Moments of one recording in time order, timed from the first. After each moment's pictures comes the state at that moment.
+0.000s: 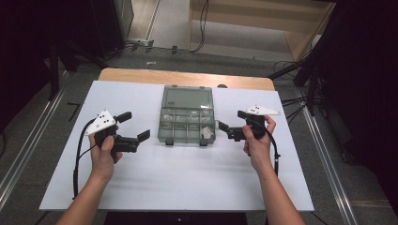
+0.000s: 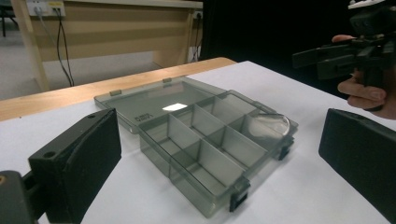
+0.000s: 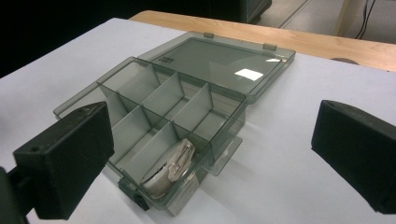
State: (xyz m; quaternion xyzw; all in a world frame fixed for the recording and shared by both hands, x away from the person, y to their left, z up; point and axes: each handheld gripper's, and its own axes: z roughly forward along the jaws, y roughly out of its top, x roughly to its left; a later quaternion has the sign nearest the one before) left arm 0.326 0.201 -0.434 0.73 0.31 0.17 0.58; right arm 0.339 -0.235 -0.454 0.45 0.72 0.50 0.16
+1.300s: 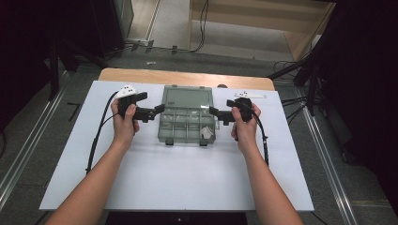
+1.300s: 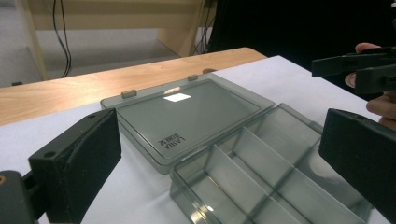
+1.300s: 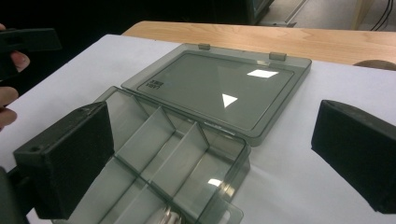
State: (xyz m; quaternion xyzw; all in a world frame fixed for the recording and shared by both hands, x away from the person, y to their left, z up) left arm 0.432 0.164 -0.451 0.74 0.36 0.13 0.55; right arm 0.408 -0.217 -0.468 0.48 0.70 0.51 0.11
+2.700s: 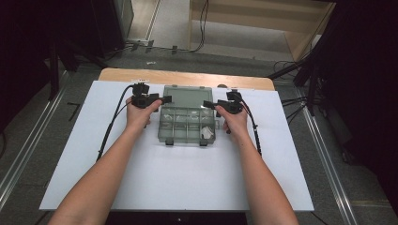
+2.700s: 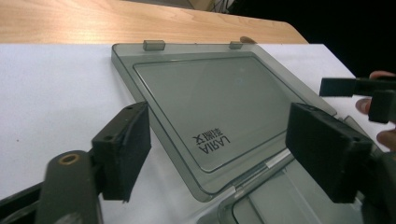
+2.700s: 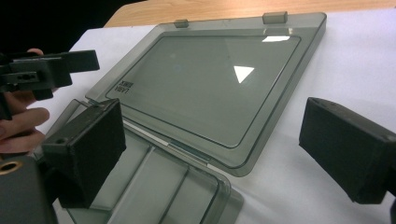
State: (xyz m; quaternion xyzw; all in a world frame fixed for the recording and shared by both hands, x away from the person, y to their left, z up) left arm 0.498 0.139 -0.488 0.73 0.48 0.03 0.49; right arm 0.468 -0.209 -0.505 0.54 0.68 0.49 0.01
